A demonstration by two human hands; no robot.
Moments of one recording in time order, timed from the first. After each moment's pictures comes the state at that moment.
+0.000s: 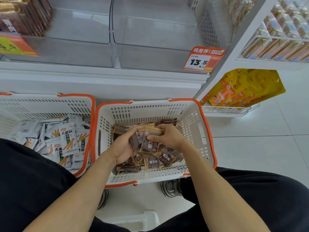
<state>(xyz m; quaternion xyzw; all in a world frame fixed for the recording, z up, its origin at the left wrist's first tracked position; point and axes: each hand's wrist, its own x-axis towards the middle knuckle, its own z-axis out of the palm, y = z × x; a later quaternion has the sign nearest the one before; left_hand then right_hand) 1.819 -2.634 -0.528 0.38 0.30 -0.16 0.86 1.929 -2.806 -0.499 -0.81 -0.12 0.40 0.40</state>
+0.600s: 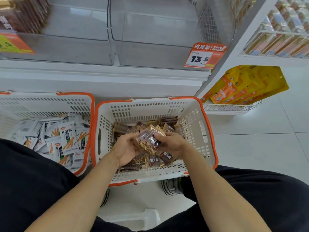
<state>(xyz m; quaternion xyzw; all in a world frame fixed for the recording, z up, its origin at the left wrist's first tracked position) 1.813 -2.644 -0.527 0.33 0.37 -0.16 0.85 1.921 -2.821 -0.534 -0.61 0.13 0.52 0.58</state>
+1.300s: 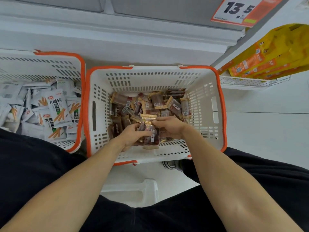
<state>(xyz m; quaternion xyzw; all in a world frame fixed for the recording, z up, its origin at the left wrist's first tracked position) 1.809 -2.658 -0.611 0.56 0.38 -0.32 0.67 1.931 -2.821 -0.609 -0.62 0.08 0.65 0.43</state>
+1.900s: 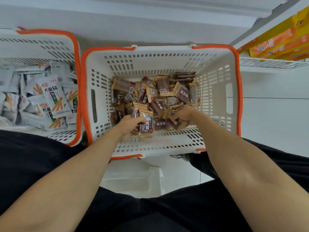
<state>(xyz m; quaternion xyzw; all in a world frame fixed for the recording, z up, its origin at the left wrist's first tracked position) 1.797 -2.629 -0.656 0.53 0.46 -0.35 0.62 1.962 -2.835 -0.649 -0.78 0.07 0.61 0.13</state>
